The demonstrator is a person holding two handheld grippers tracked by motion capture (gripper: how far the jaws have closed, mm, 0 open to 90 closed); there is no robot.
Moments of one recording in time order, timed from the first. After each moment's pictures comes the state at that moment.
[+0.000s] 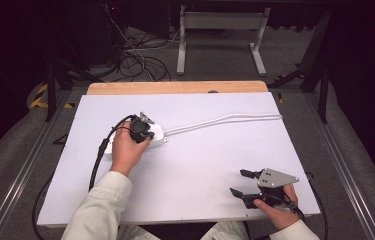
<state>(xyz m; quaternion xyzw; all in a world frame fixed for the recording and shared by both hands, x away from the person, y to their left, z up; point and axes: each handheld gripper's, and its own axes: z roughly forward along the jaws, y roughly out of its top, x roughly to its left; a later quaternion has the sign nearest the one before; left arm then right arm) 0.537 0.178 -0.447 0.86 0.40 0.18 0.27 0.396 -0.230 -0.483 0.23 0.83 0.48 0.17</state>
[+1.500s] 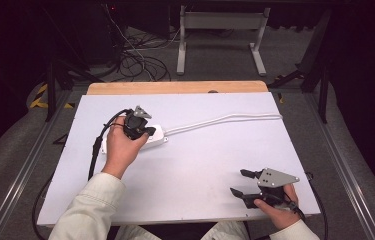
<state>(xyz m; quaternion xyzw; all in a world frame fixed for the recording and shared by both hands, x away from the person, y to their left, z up) 0.510 0.177 -0.396 0.85 0.38 0.17 0.32 0.396 -0.231 -0.483 0.23 0.83 0.48 0.17</state>
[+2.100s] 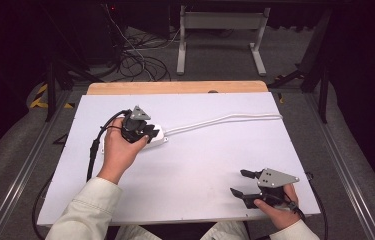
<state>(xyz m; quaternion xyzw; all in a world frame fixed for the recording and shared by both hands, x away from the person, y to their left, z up) 0.491 0.175 -0.381 0.84 0.36 0.18 0.36 0.396 -0.231 -0.483 0.23 0.83 0.48 0.17</state>
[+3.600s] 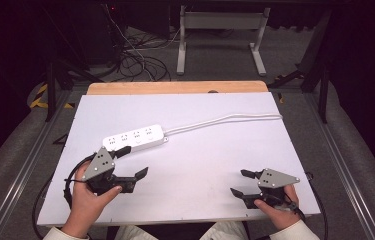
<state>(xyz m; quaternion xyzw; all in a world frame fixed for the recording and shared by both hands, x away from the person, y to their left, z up) 0.379 0.229 -0.420 0.77 0.29 0.23 0.53 0.395 -0.231 -0.482 0.23 0.83 0.48 0.17</state>
